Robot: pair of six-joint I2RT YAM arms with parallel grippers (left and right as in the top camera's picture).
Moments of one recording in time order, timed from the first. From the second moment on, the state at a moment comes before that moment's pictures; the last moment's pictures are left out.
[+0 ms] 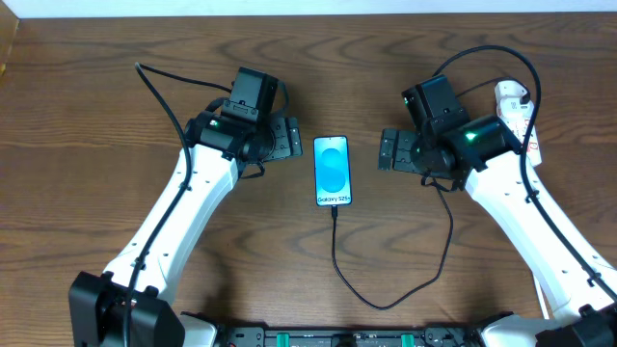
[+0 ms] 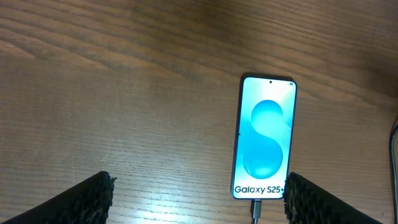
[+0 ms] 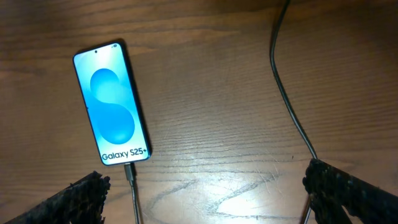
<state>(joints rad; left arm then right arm) -0.34 1.56 1.30 -0.87 0.02 -0.48 0.43 1.51 1.33 -1.01 0.06 0.58</state>
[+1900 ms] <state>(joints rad) -0.34 1.56 1.30 -0.89 0.02 -0.48 0.43 1.51 1.33 -1.01 0.06 0.58</state>
